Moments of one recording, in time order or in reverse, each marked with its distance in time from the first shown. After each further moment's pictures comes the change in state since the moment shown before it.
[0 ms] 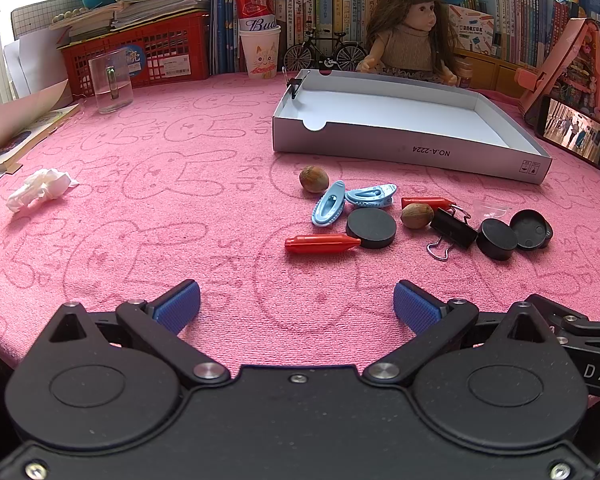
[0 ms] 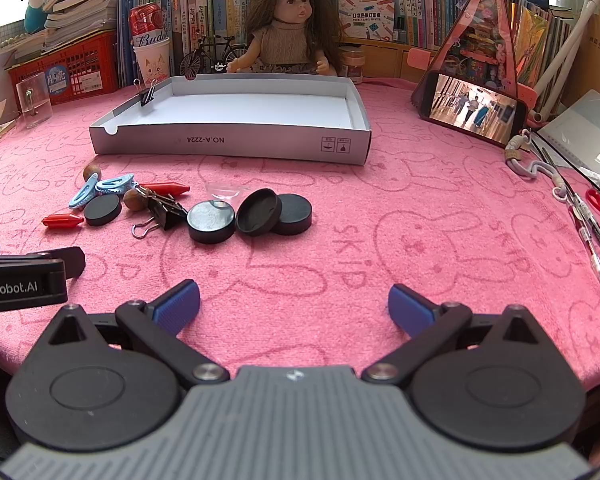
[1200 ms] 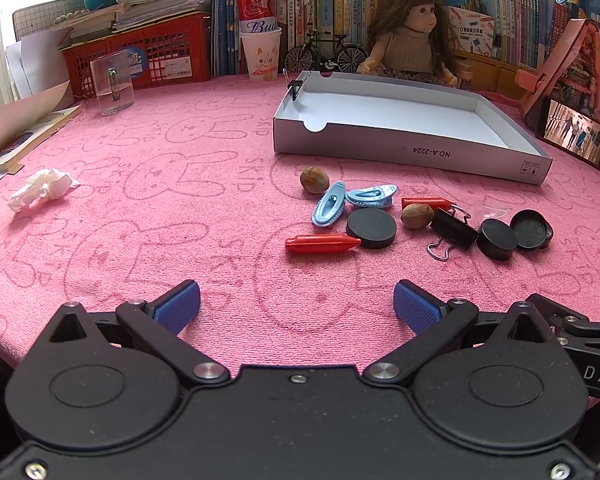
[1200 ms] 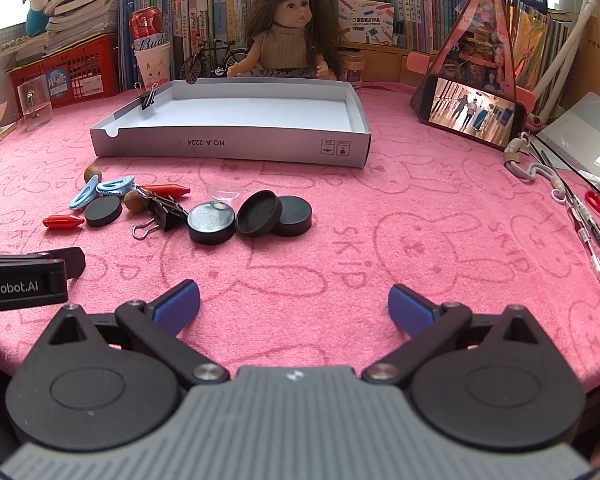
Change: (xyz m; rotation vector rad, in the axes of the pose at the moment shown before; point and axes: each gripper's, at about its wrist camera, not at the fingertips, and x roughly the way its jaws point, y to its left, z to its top) left arm -0.002 0.003 0.002 -0.001 -0.006 0.000; right arm -0.002 0.000 -0.001 0.000 -0.013 -0.001
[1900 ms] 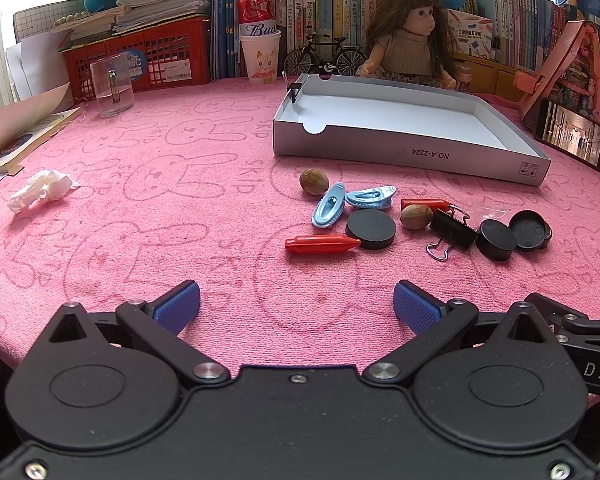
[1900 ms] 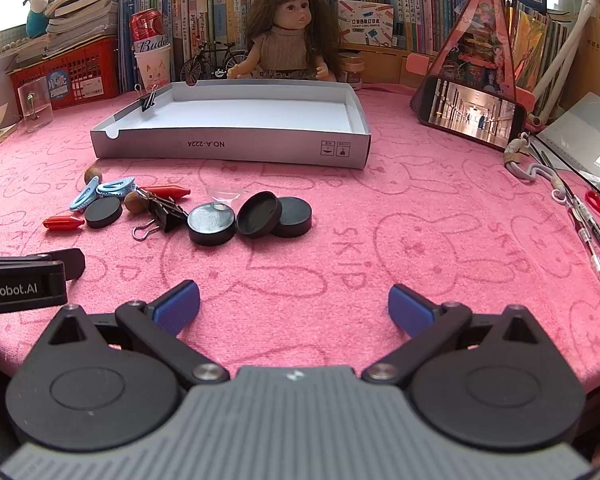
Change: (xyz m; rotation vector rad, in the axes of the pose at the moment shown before) left arm -0.002 -0.002 -0.003 0.001 -0.007 0.001; right arm -0.001 0.000 0.000 -0.001 -0.006 0.002
